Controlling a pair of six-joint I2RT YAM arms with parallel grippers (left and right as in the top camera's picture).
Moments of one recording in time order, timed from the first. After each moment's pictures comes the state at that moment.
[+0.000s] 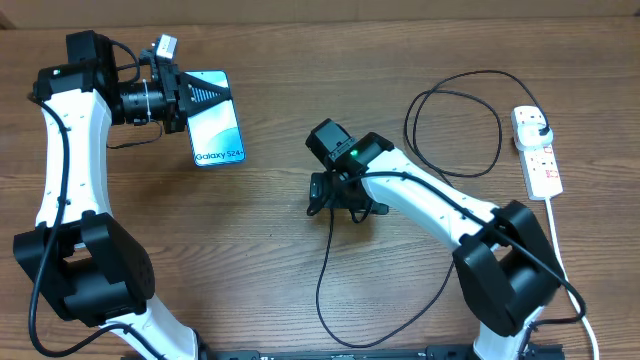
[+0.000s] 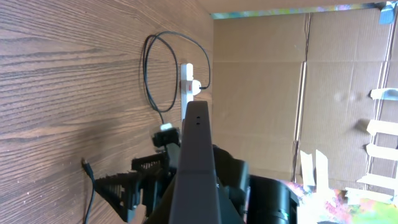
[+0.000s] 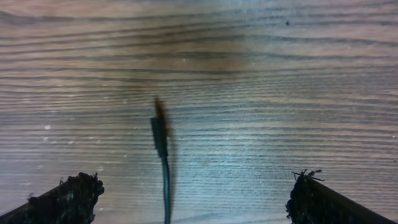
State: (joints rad) left arm 0.23 1.91 1.75 -1.21 1.25 -0.13; right arm 0.68 1.94 1.41 -0.94 0.01 0.75
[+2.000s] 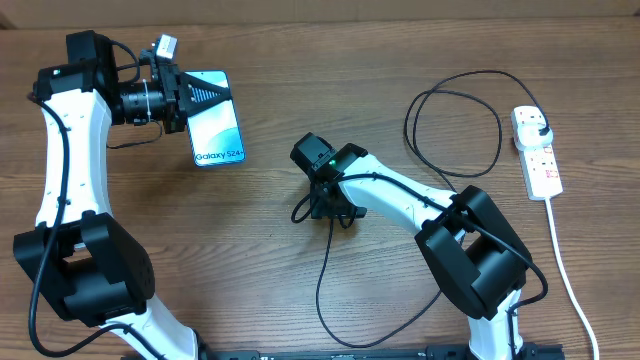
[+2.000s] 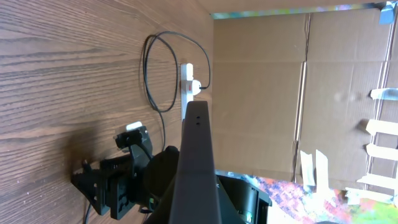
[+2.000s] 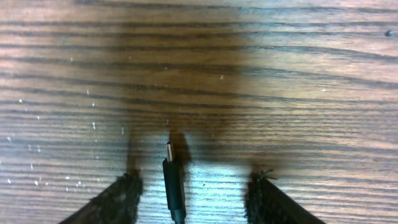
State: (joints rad) left arm 0.23 1.91 1.75 -1.21 1.24 -0.13; right arm 0.73 2.06 1.41 -0.84 0.04 0.71
